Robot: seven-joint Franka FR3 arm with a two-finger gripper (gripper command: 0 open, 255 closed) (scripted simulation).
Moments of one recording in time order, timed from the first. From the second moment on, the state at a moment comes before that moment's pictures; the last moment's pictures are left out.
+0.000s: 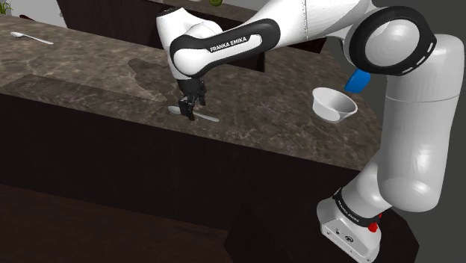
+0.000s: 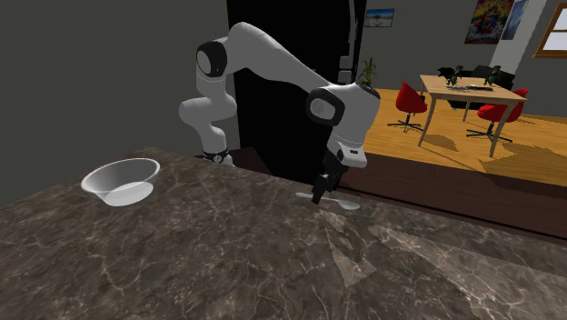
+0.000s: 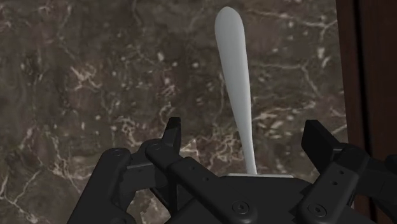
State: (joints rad) arm 0.23 0.53 0.30 -1.55 -0.29 1.83 0.06
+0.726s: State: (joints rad) arm 0.23 0.53 0.30 -1.55 -0.29 1.83 0.06
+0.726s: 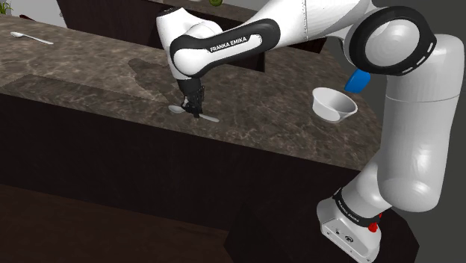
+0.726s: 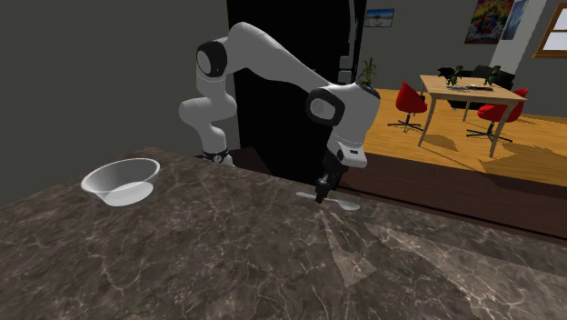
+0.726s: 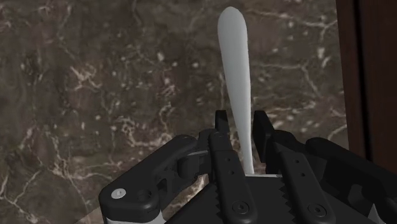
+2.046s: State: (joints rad) arm 0.23 0.47 0.31 -1.42 -0.27 1.64 0.02
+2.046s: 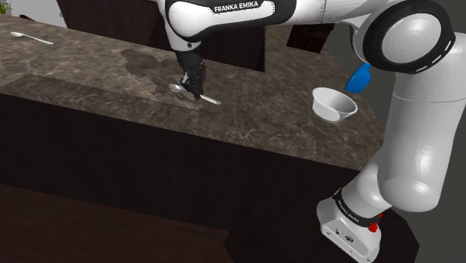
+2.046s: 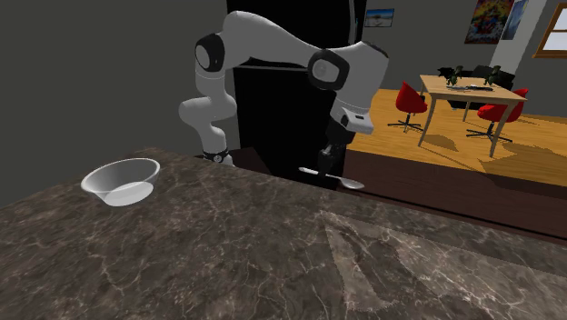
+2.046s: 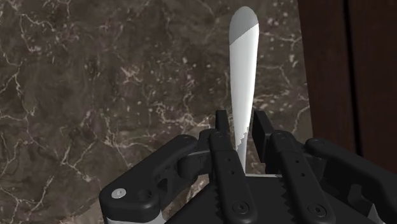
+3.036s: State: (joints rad) arm 0.20 0.39 0.31 -1.37 -0.25 1.53 -0.03
